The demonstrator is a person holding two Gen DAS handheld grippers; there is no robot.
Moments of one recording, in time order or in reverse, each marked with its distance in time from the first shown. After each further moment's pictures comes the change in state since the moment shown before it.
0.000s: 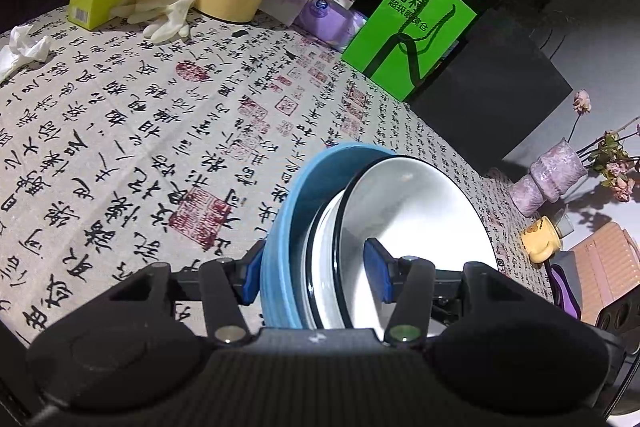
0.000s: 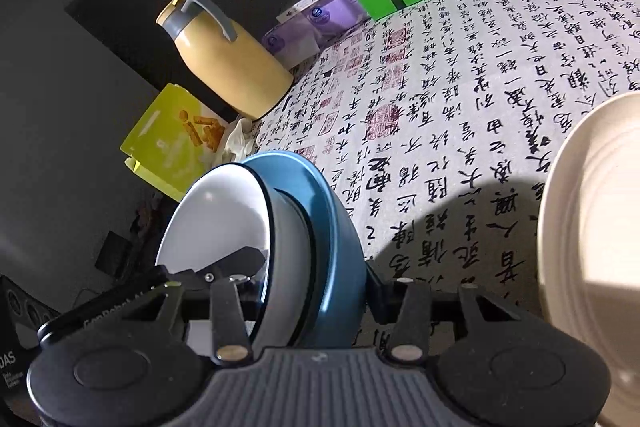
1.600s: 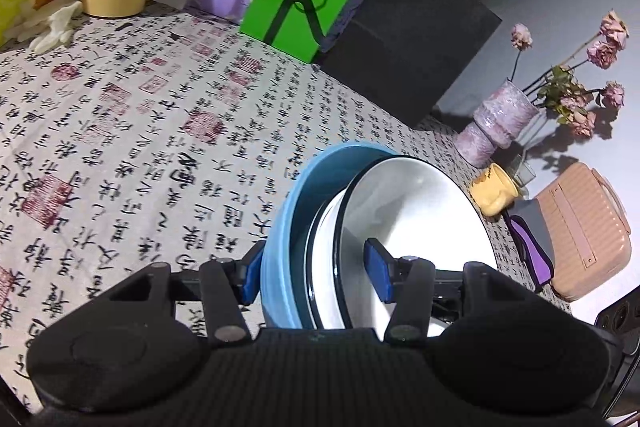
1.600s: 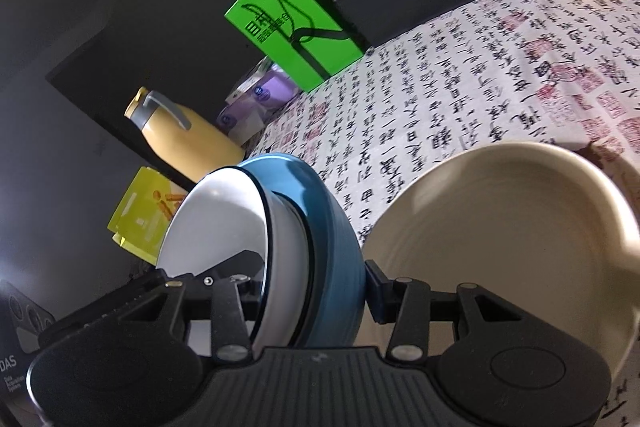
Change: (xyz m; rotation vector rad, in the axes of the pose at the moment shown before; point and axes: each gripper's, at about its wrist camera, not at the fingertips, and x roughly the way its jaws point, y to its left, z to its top) left arm 0.032 -0.123 -0.039 0.153 0.054 -0.087; right arm -0.098 -0.089 0.016 0.119 -0.159 -0.034
